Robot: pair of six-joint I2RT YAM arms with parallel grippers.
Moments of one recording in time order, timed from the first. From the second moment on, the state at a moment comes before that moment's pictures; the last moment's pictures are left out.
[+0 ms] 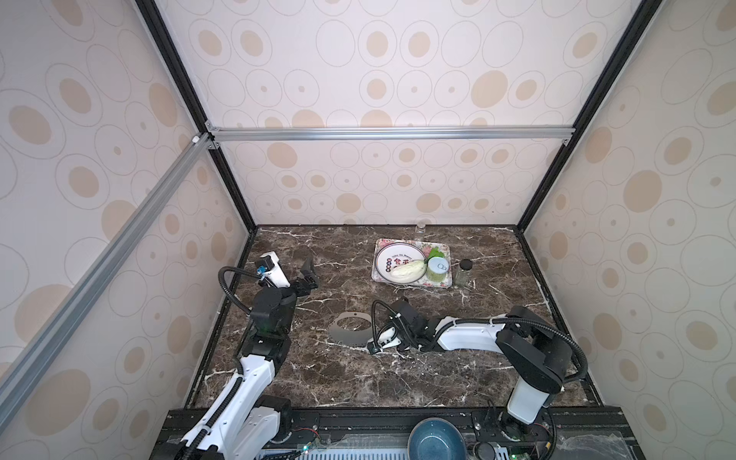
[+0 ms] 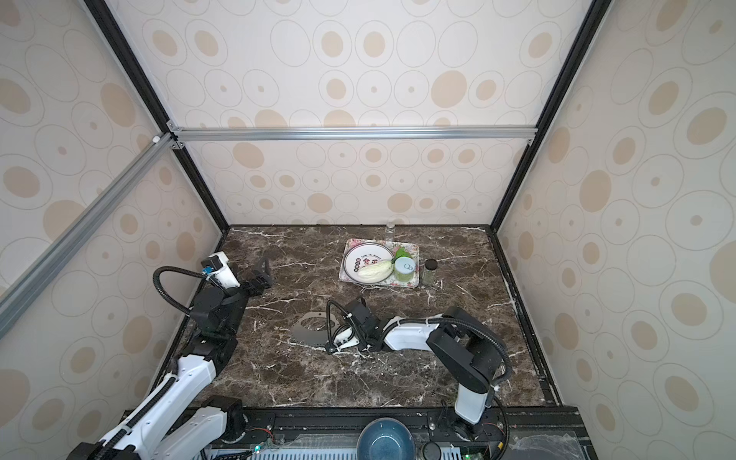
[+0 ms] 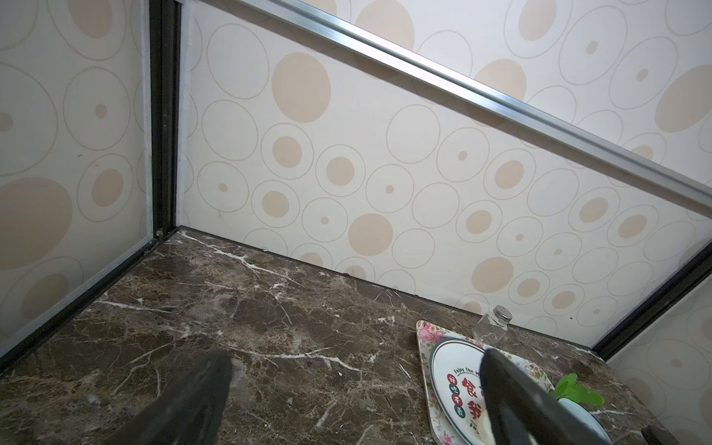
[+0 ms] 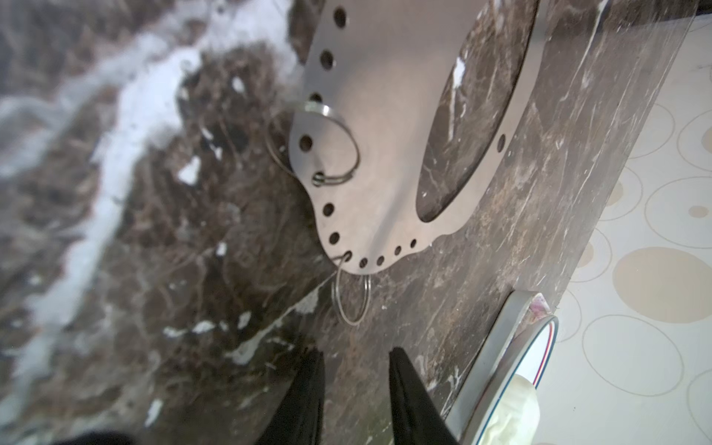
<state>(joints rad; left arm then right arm) -0.16 0.89 0.48 0.42 -0.15 -0.35 0.91 1.76 0.87 -0.02 0.15 -1.29</state>
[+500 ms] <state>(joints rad) -0.16 0.89 0.48 0.42 -0.15 -0.35 0.93 1.78 0.88 0.01 0.14 -1.29</state>
